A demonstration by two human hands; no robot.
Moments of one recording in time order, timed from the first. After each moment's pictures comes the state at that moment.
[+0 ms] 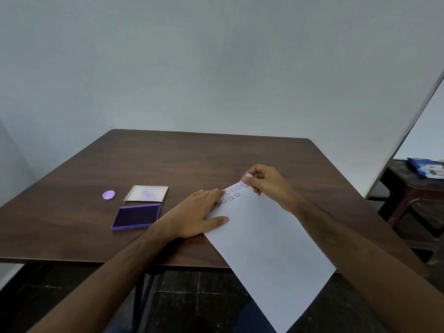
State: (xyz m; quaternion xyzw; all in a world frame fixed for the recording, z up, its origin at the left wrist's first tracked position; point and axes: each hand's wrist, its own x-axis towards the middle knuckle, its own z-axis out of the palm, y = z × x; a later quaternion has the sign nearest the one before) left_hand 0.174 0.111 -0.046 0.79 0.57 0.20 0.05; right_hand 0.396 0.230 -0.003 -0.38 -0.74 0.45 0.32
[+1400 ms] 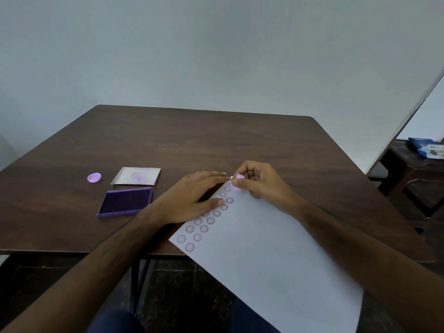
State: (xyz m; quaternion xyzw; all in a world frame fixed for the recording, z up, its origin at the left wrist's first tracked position) left_hand 0.170 0.113 -0.043 0.82 0.54 0.20 0.09; right_hand 0.392 0.206 -0.031 -0.29 -0.77 0.50 0.29
